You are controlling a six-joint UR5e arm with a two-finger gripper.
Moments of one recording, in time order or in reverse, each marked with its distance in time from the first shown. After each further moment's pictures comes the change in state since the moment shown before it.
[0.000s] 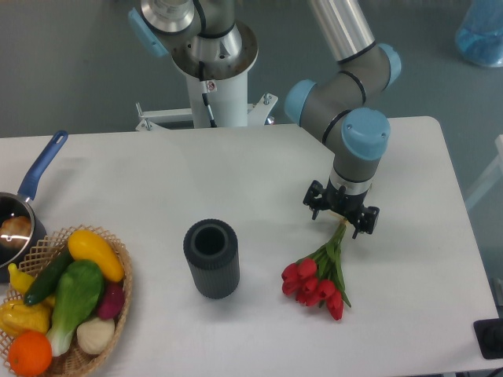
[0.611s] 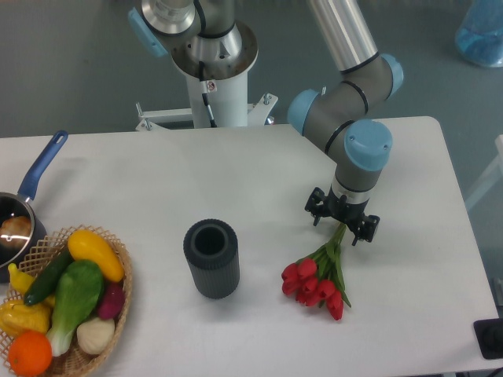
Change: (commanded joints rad) arm -0.003 -0.031 0.023 0.005 -0.002 0.031
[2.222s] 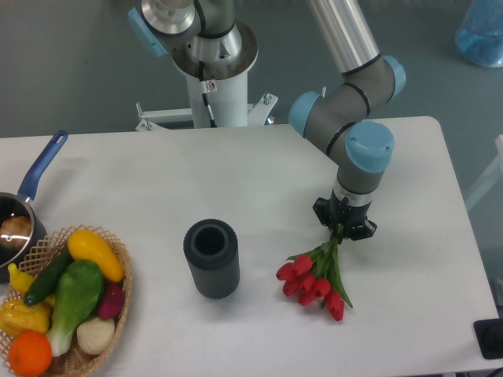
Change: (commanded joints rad) arm -0.002 0.009 0.037 -0.003 -0.005 -0.012
